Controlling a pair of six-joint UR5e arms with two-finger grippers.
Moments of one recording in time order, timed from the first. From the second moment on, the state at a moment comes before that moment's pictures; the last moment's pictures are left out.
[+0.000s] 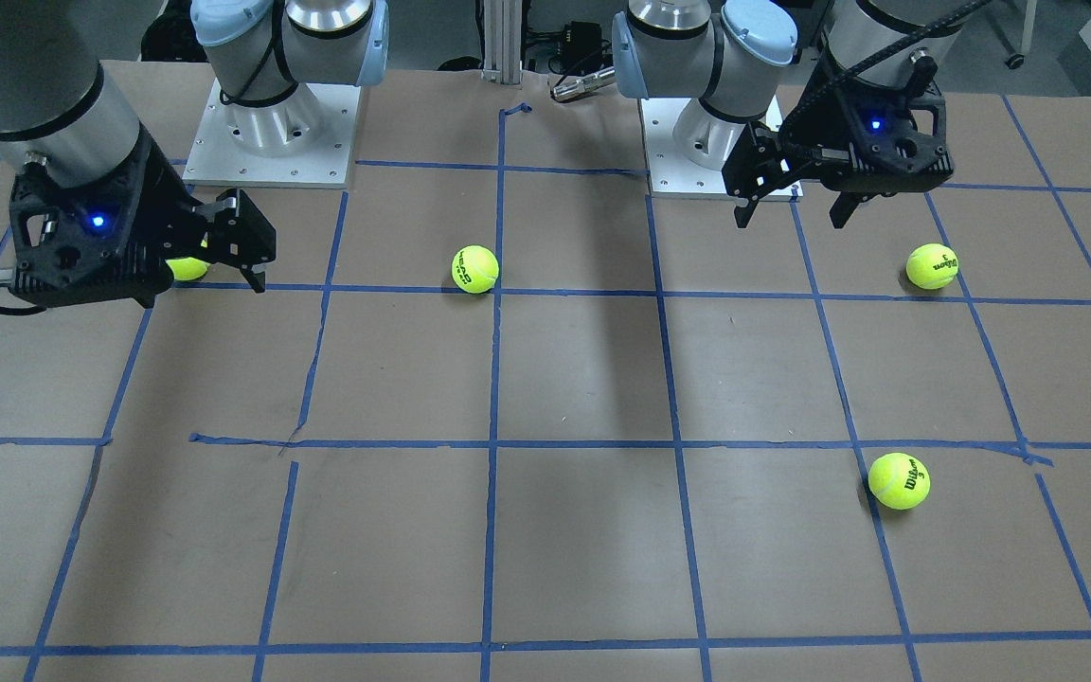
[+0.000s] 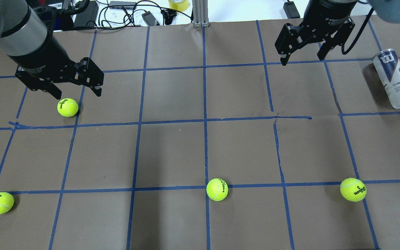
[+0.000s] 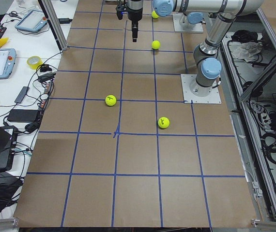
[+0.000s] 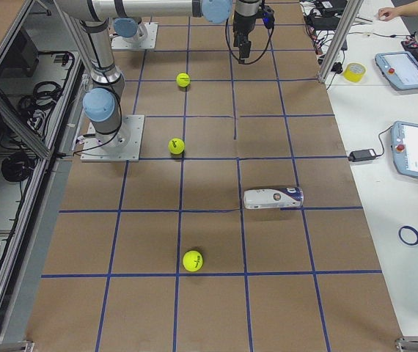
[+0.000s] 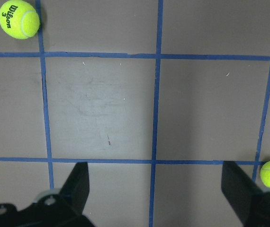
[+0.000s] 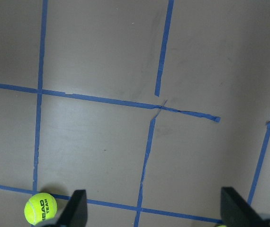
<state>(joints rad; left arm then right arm) -1.50 -1.48 -1.63 -1.58 1.57 0.03 1.54 -1.42 1.41 -1.51 -1.51 -0.17</state>
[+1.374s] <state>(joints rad) -1.50 -1.48 -1.63 -1.58 1.58 0.03 1.13 -0.96 1.22 -2.10 -1.64 -0.45</state>
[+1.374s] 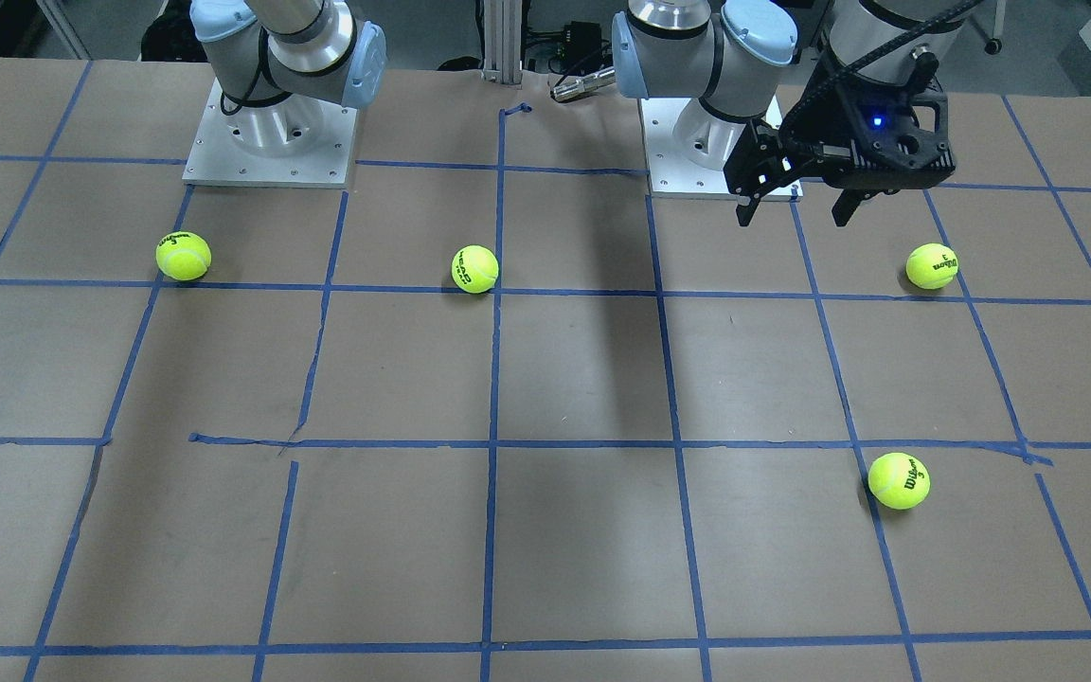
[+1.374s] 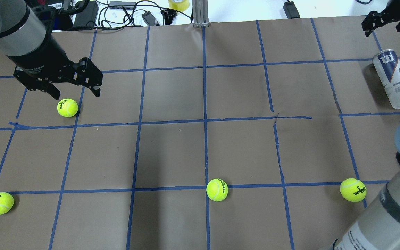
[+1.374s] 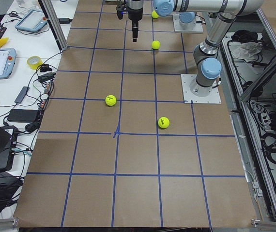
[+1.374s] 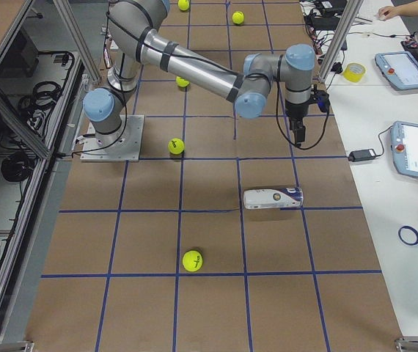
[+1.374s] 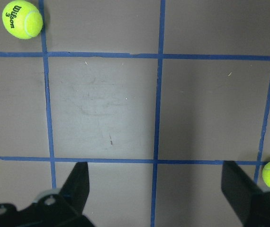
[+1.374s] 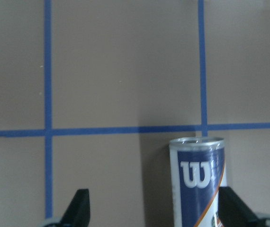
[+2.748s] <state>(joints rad) -1.50 -1.47 -1.63 -1.59 1.59 0.03 0.99 -0.71 1.11 -2.12 -1.45 -0.58</state>
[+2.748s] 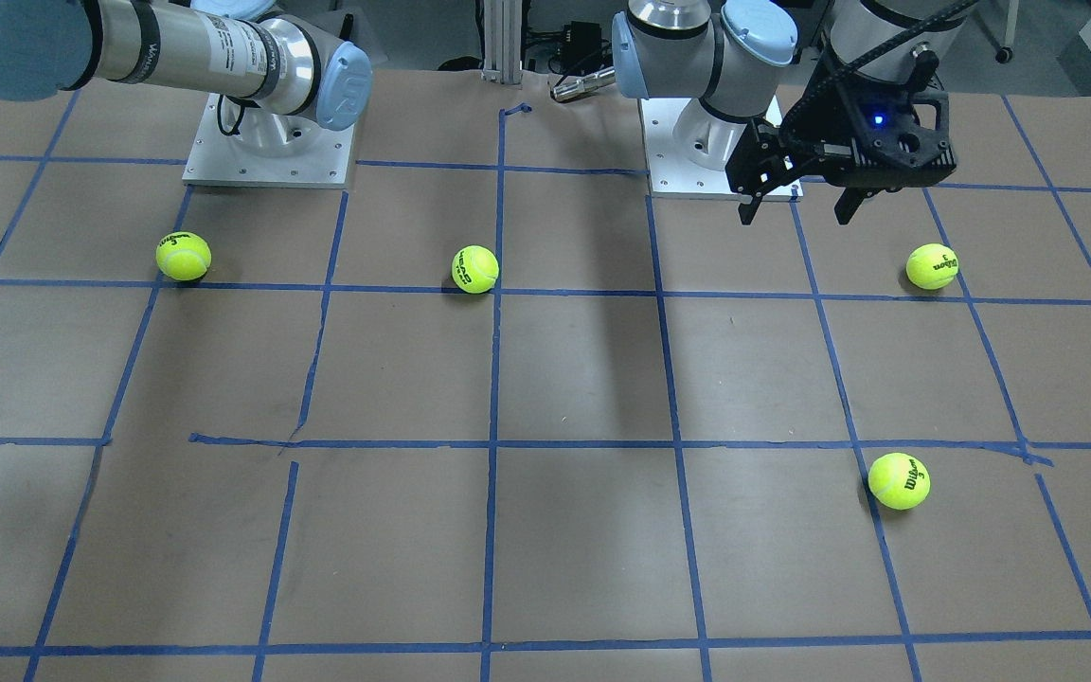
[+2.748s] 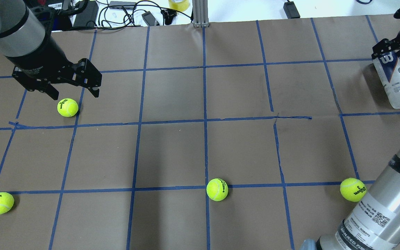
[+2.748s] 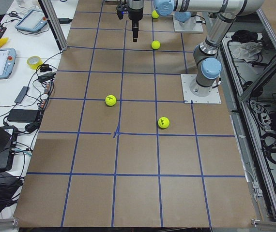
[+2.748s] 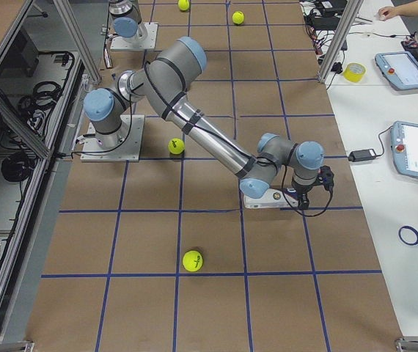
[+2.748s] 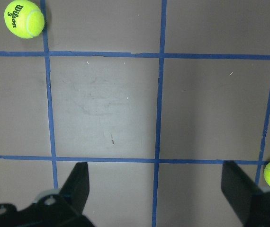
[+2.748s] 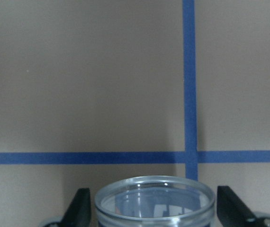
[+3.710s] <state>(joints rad) -1.50 -1.47 -1.64 -1.59 1.59 0.03 1.02 -0.81 1.11 -1.95 -1.43 -0.64</state>
